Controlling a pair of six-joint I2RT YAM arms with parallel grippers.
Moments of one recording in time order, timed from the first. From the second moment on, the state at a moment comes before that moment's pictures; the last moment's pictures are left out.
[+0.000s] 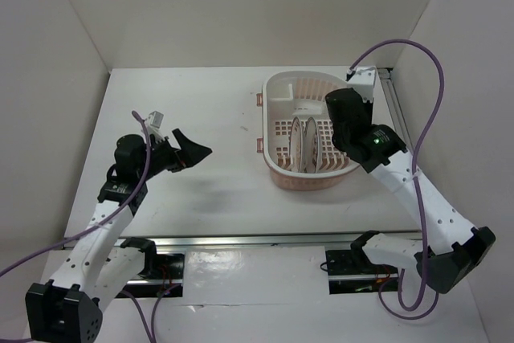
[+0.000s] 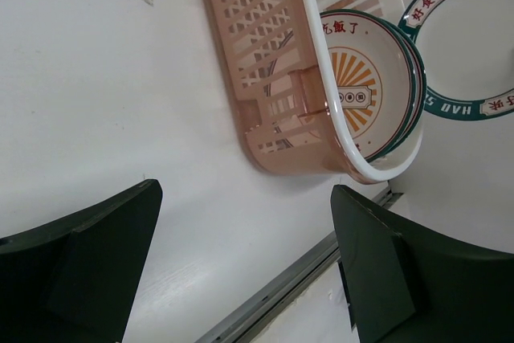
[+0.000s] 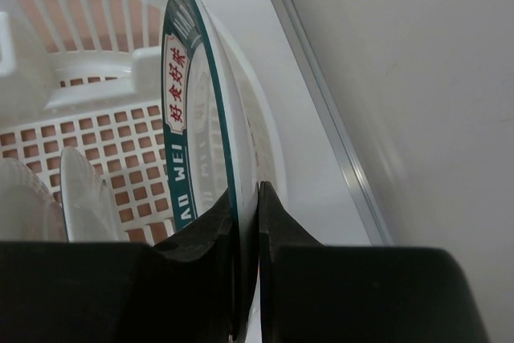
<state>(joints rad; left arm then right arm) -0.12 0.82 0.60 -0.09 0.51 -0.69 0.56 1.15 1.30 -0.73 0.96 0.21</state>
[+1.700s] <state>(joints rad) -0.14 0.80 0.59 -0.09 0.53 -0.68 0.48 1.18 0.99 -0.59 0.69 0.29</state>
